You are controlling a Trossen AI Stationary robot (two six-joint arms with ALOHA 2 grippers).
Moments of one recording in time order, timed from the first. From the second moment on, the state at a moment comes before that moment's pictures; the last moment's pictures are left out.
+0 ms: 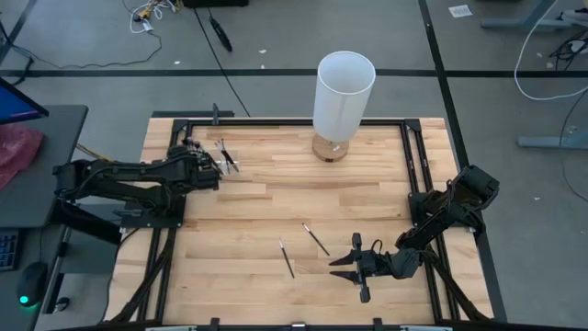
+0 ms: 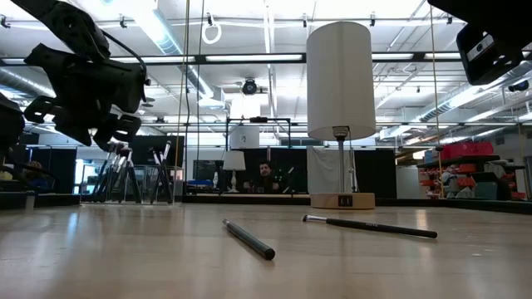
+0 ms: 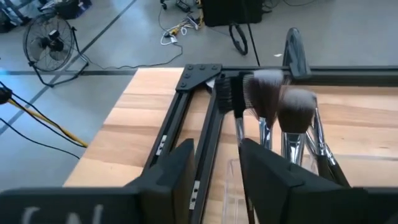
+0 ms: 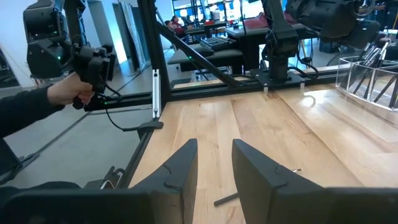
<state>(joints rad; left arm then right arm) 0.23 1.06 0.50 -1.12 -1.09 -1.55 0.83 1.72 0.54 1.10 0.74 0.20</state>
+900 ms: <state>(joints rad) -0.45 1.12 0.75 -0.61 -1.14 -1.01 0.74 1.72 0.54 0.79 0.75 0.55</state>
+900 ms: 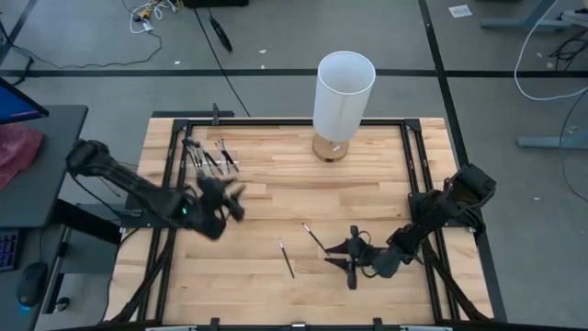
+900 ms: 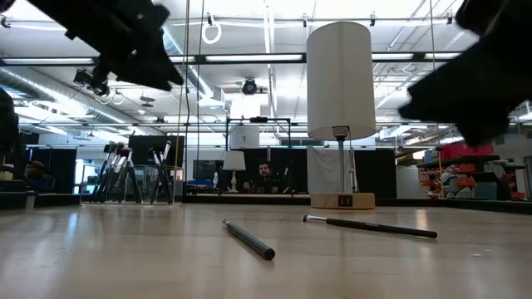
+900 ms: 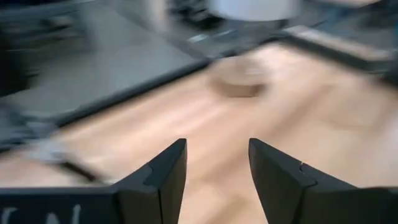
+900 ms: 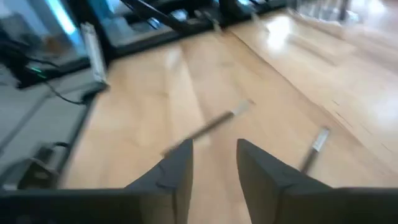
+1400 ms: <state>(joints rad) -0.62 1.69 0.72 0.17 -1.16 -0.87 0.60 1.99 0.76 0.44 0.83 0.61</state>
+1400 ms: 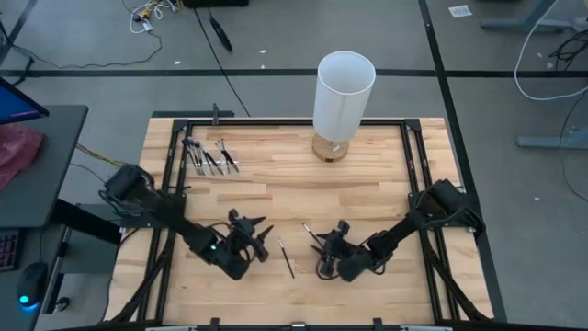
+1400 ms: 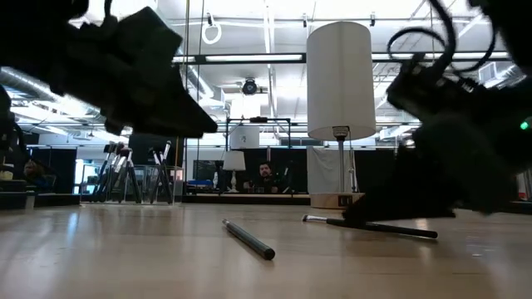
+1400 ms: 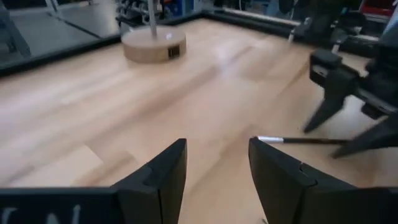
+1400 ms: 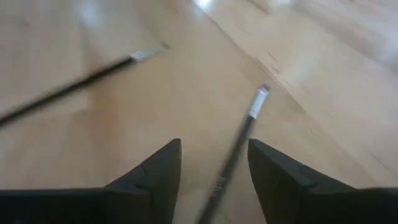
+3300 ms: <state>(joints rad) -0.78 1.80 0.76 0.56 -1.17 -0.28 0.68 1.89 0.77 0.81 0.63 0.21</state>
